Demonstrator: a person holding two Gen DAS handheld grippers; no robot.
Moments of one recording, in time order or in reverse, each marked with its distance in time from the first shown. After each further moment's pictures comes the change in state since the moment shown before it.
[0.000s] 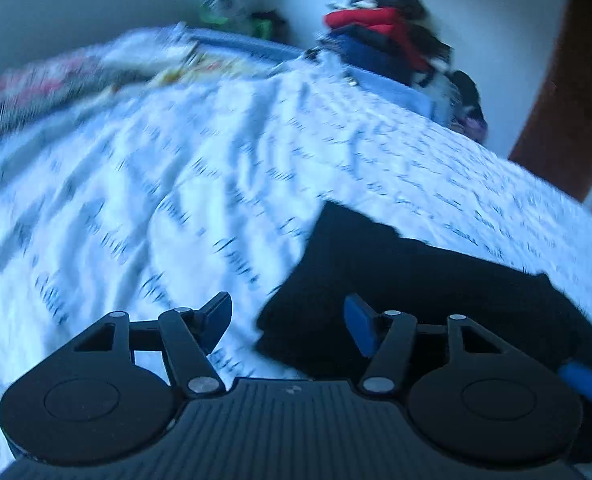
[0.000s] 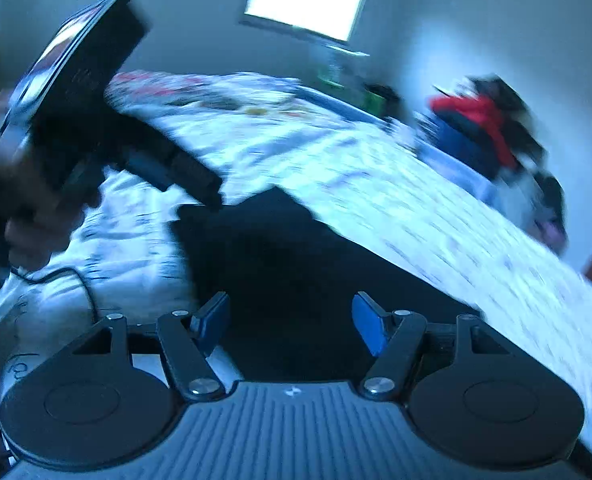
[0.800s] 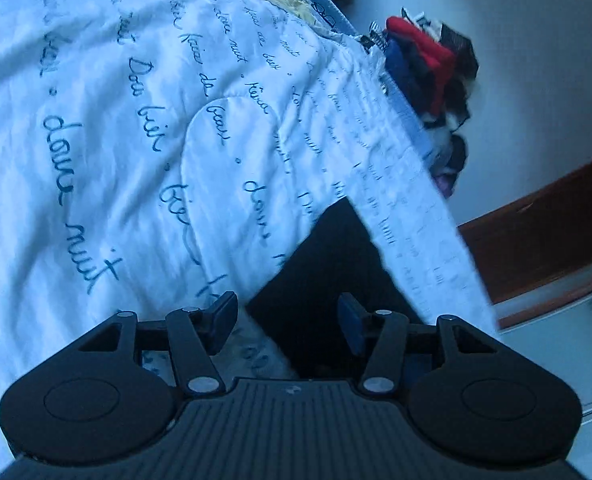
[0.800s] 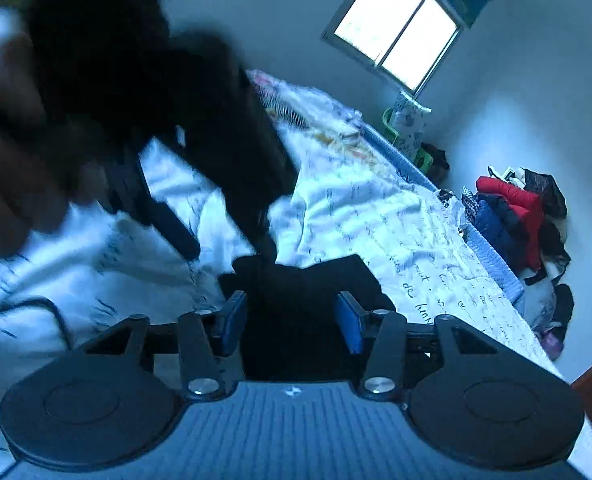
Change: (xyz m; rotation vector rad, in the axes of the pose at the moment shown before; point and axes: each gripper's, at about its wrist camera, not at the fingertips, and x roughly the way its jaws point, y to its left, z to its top) left arm 0.007 0.082 -0.007 -0.545 0.153 -0.309; right arm 0.077 0.073 0.038 -0.304 -0.042 -0.007
